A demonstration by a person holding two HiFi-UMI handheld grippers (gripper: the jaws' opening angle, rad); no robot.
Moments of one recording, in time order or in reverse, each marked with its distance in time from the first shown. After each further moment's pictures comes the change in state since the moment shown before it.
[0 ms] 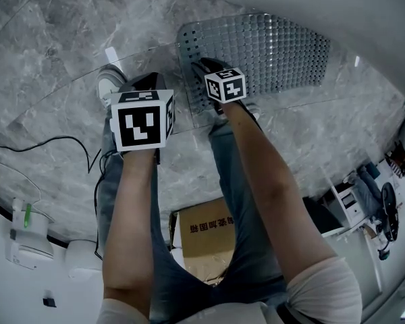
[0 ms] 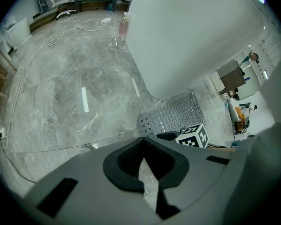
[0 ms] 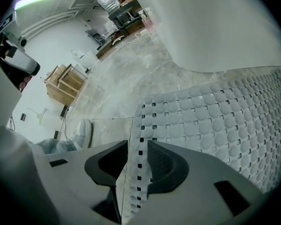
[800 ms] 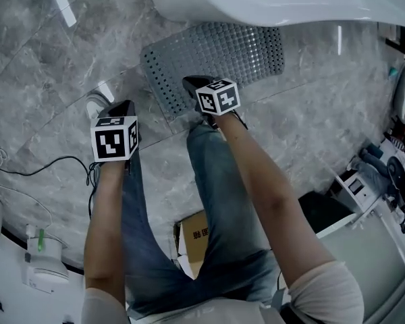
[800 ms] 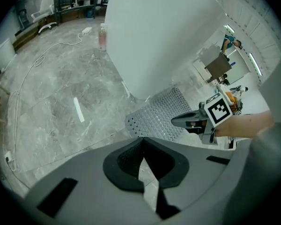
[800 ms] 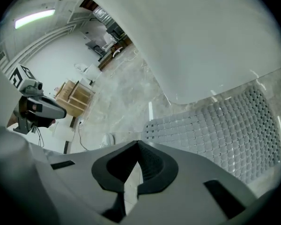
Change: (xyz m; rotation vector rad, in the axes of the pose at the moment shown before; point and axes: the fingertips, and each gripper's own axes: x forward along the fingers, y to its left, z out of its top) left arm -0.073 -0.074 -0.011 0.186 0.008 -0.030; right arm -0.195 0.016 0.042 0.066 -0.068 0.058
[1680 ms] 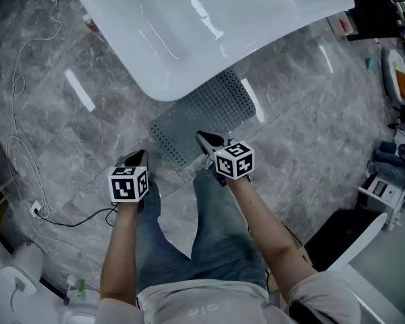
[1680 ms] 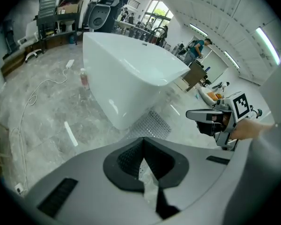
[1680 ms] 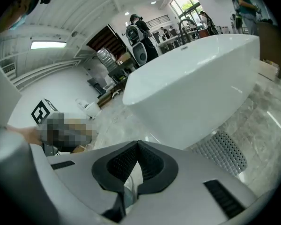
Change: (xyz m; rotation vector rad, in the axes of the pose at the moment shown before) left arm -0.216 -0.133 0.126 0.187 -0.165 -0.079; right arm -0.328 0.117 0.142 0.068 -0.445 -0.083
